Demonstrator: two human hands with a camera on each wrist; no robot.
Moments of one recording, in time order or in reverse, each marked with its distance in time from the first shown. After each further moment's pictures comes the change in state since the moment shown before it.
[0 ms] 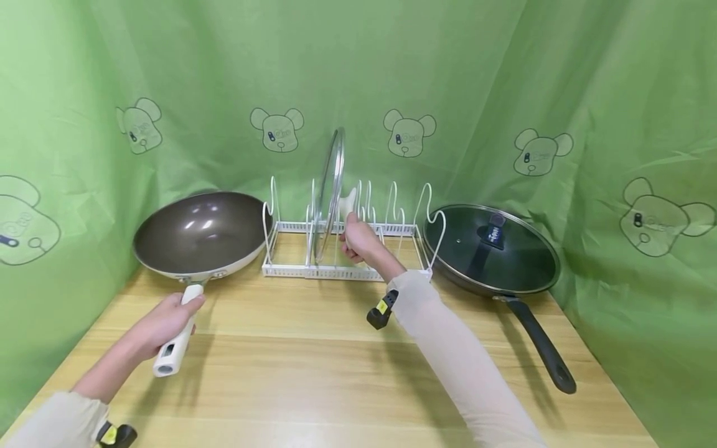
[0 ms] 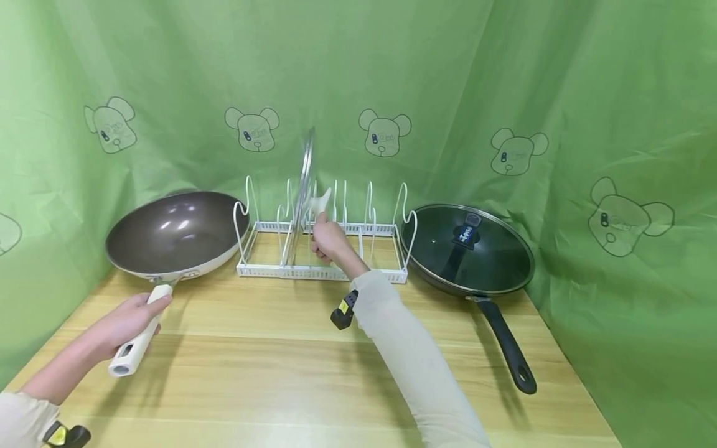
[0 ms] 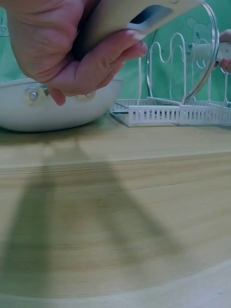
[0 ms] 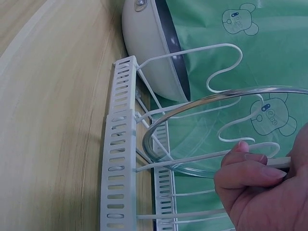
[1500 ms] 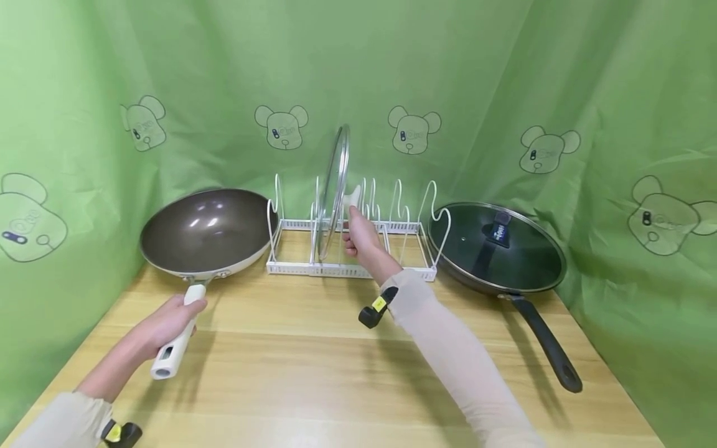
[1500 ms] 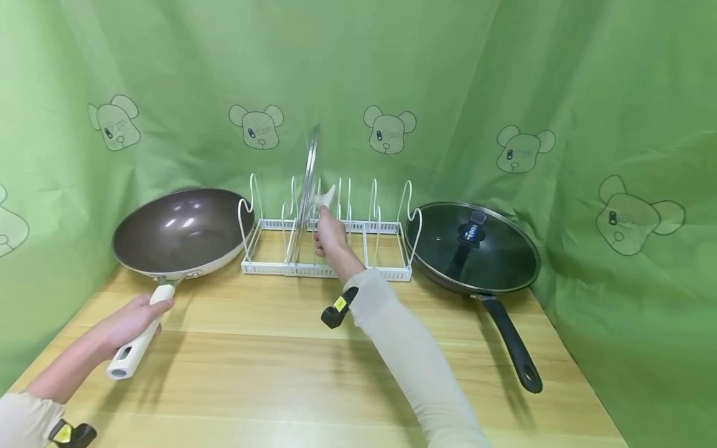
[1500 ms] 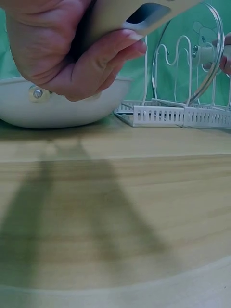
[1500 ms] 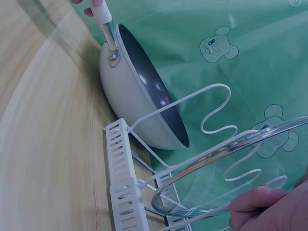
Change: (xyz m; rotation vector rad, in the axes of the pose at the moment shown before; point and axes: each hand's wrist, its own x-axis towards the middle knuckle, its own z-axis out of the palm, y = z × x) left_hand -0.001 -0.007 -0.004 0.030 -0.031 -0.012; right_hand 0.005 -0.004 0.016 0.396 0.150 0.102
